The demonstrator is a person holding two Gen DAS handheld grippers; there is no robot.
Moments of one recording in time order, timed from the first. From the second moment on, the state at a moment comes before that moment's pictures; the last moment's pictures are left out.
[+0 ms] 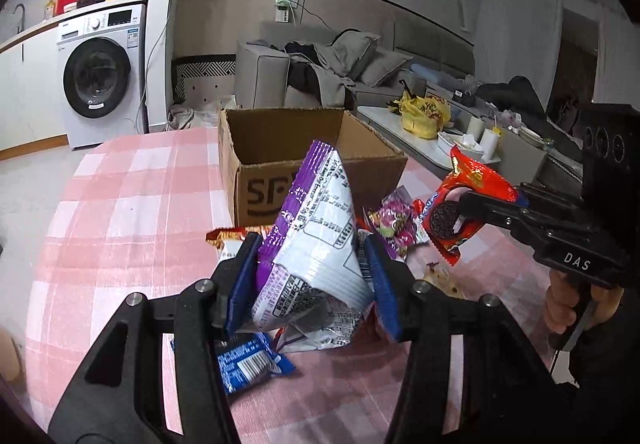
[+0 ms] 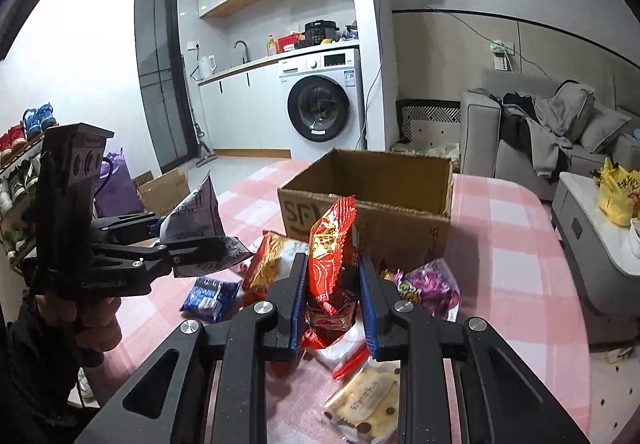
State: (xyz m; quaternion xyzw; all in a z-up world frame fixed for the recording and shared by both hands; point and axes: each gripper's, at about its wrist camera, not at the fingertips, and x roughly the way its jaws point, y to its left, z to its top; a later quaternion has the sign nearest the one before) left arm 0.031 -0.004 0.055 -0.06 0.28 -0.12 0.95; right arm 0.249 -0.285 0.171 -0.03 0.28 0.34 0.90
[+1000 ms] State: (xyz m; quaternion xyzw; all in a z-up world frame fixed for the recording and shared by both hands) left arm 0.141 0.006 0.099 -0.06 0.26 -0.09 0.96; right arm 0.321 -0.279 0.172 -0.01 0.31 0.31 0.90
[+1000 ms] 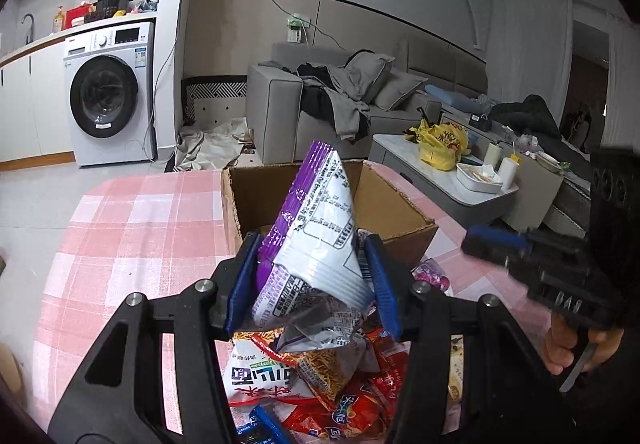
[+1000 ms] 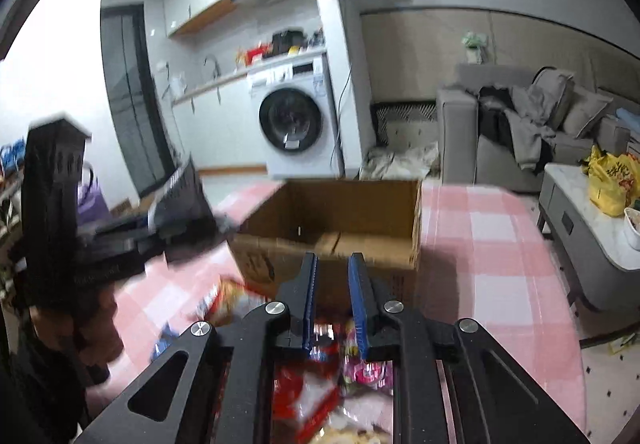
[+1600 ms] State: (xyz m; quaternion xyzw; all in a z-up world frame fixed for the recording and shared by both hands) left arm 0.135 0.004 0.088 -0.05 0.26 -0.09 0.96; right arm 0.240 -0.230 0.077 -0.12 0.43 0.41 0.79
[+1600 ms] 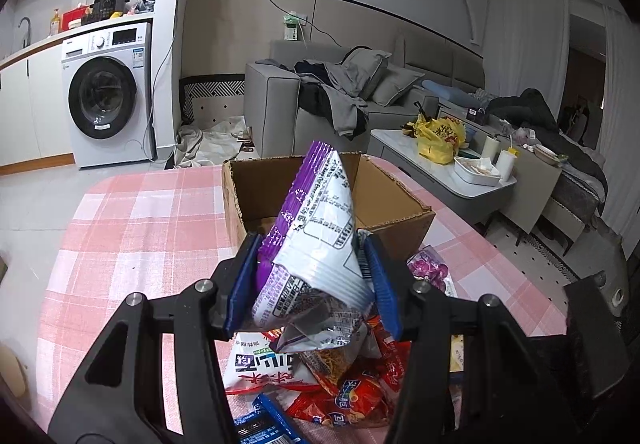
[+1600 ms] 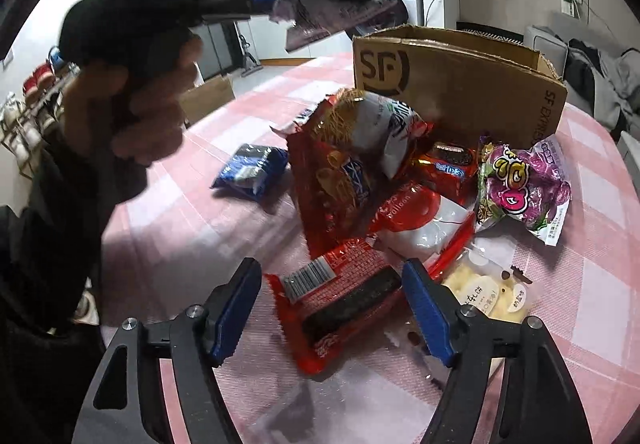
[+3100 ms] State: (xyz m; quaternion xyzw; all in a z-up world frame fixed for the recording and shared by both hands) left arm 0.140 0.010 0.092 -0.06 0.25 -0.08 0.96; right arm 0.350 -0.296 0.209 0.04 0.28 0.31 0.91
